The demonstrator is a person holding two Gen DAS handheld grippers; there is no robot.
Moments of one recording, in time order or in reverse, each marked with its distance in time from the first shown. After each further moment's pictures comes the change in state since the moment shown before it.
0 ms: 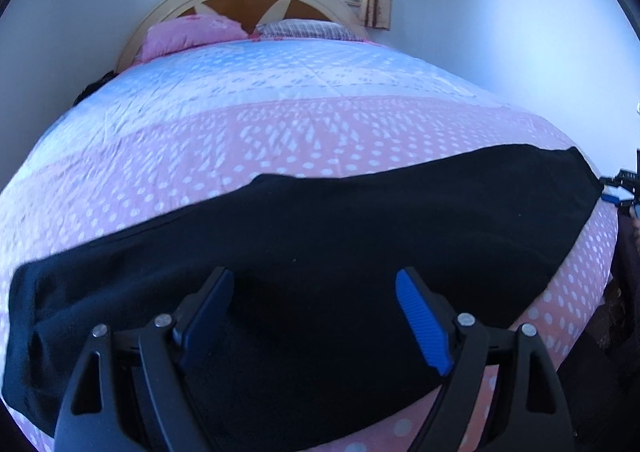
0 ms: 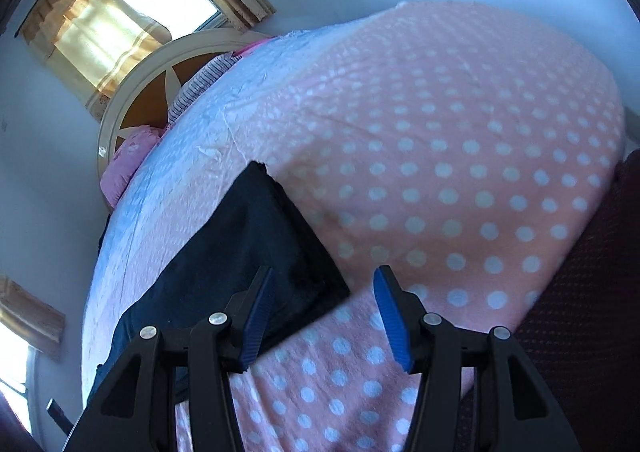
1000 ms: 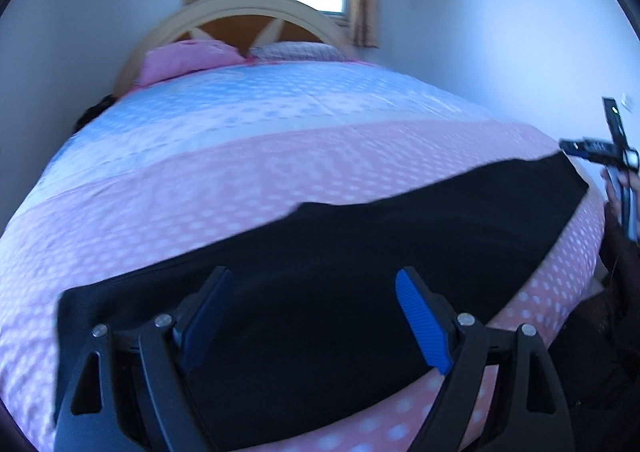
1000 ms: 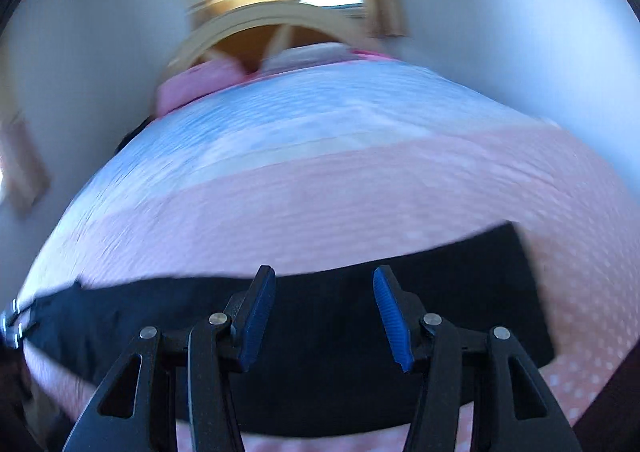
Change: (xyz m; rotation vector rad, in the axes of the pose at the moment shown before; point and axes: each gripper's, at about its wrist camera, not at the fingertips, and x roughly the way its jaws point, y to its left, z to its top) left arm -0.035 0.020 0.005 0.075 -0.069 -0.027; right arm 0.029 0.185 -0.030 -0.494 -0.067 0.006
